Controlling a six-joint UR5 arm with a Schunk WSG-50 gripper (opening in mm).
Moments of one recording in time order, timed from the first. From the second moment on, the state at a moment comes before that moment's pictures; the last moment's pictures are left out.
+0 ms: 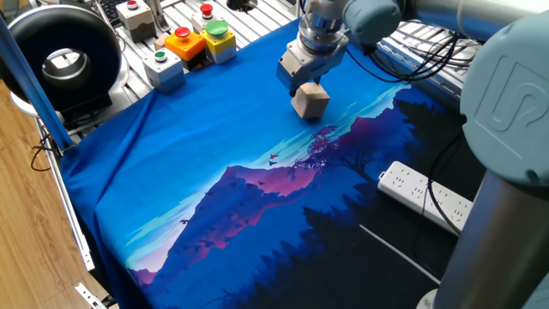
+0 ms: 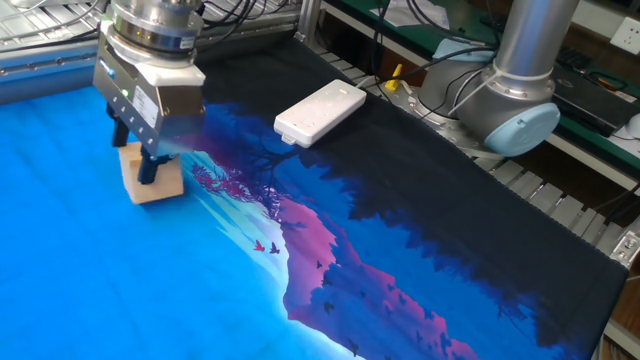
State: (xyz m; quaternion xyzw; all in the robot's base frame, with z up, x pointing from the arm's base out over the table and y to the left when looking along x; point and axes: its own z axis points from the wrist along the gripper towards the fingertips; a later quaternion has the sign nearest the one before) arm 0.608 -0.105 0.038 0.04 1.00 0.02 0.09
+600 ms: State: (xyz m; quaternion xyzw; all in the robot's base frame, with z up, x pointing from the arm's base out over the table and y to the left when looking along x) arm 0.598 -0.105 0.046 0.03 1.00 0.03 0.08
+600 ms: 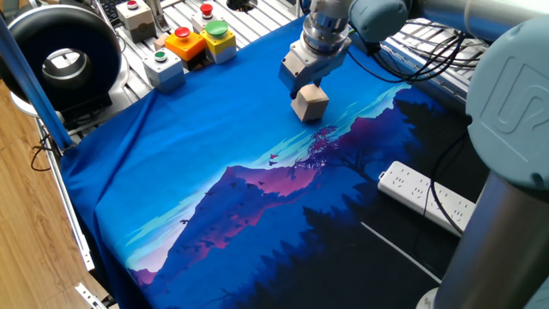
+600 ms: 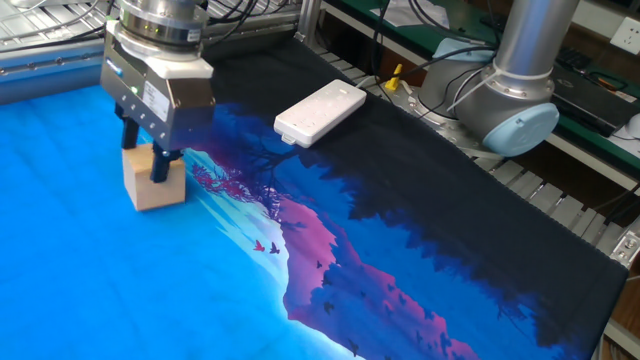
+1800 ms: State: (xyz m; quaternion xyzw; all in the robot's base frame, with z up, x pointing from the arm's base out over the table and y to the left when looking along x) arm 0.585 -0.109 0.048 0.02 1.00 0.03 0.09
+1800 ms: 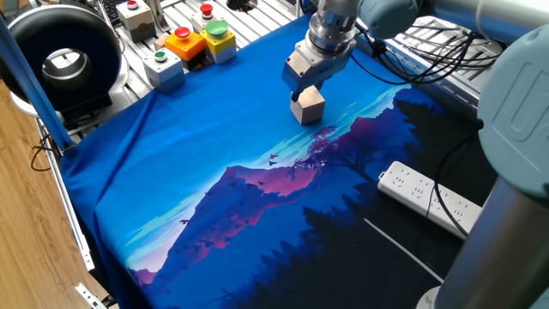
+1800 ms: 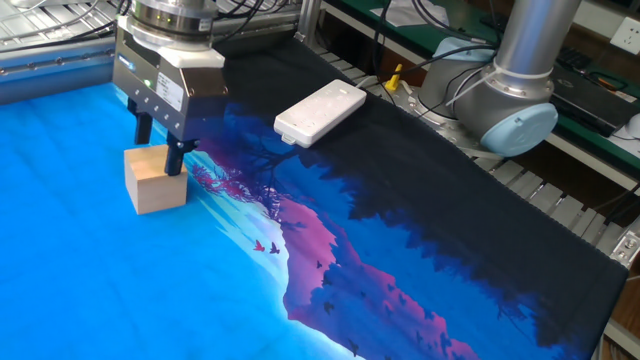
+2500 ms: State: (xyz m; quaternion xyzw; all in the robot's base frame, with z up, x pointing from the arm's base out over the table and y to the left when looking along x) arm 0.592 -0.108 0.045 0.01 0.99 0.03 0.11
